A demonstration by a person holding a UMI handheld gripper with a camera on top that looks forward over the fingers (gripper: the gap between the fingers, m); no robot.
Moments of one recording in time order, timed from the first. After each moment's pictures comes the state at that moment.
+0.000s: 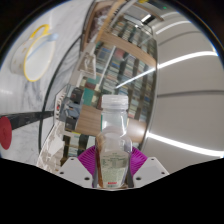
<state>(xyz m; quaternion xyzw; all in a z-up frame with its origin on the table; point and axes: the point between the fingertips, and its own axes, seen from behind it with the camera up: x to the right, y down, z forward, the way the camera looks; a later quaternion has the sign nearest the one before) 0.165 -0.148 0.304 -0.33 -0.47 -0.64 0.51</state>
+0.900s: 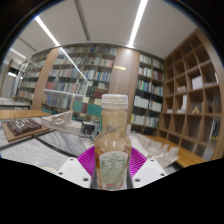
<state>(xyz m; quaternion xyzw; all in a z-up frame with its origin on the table) 0.201 -0.155 0.256 -0.71 -0.07 -0.08 0.70</state>
